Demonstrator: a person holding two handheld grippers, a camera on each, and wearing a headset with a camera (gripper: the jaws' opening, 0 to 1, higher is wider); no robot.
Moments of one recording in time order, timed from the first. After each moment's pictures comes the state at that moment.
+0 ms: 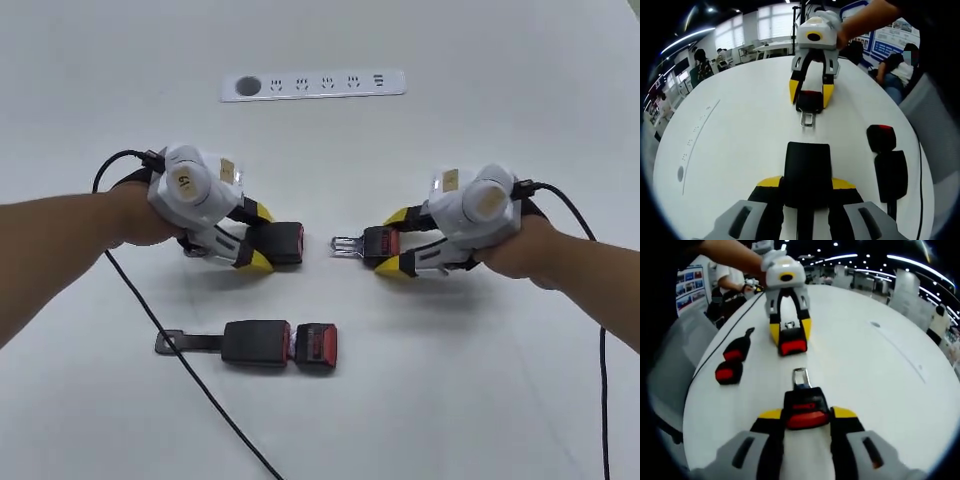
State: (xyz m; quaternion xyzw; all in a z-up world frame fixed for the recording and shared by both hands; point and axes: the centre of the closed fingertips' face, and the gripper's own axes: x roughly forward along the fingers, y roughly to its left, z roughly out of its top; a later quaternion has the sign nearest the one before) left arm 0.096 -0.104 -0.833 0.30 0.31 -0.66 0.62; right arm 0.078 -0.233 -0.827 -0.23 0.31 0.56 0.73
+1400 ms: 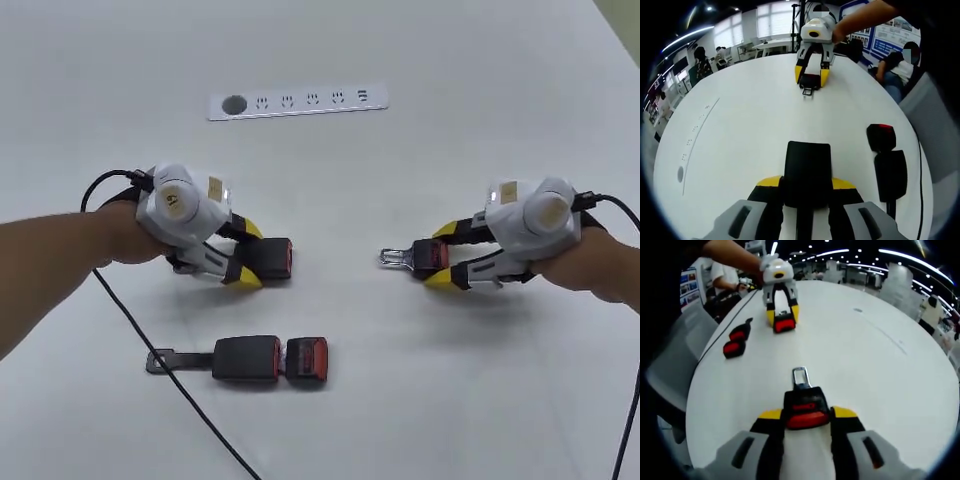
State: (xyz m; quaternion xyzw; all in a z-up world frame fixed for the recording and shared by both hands) left arm 0.094 -0.102 -0.832 0.31 0.32 -0.65 0.61; right arm 0.084 -0.302 -0.839 -0.23 0.35 0.53 0.74
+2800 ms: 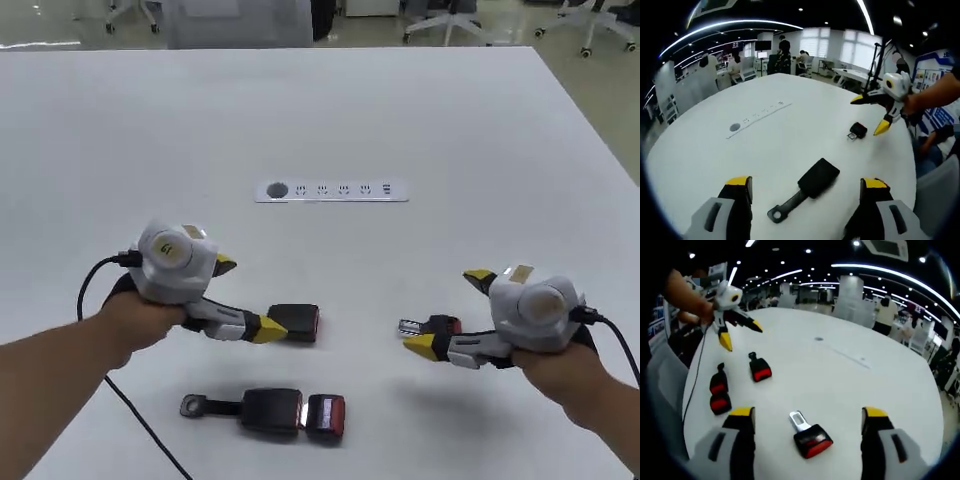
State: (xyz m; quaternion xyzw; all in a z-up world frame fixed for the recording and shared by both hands) left arm 0.099 -0.049 -0.751 0.10 0.32 -0.41 0.85; right arm 0.093 -0.276 -0.769 -0.14 0.27 0.36 0.88
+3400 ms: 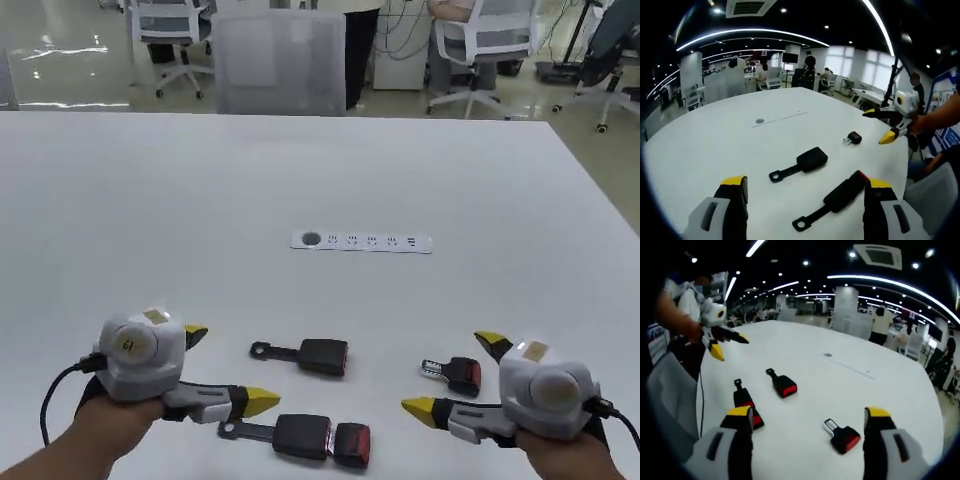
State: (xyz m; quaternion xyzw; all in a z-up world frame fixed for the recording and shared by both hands) left arm 0.008 0.004 -0.716 0.04 0.28 -0.34 0.89; right arm 0.030 -0.238 -0.725 -0.12 0.22 0.35 0.90
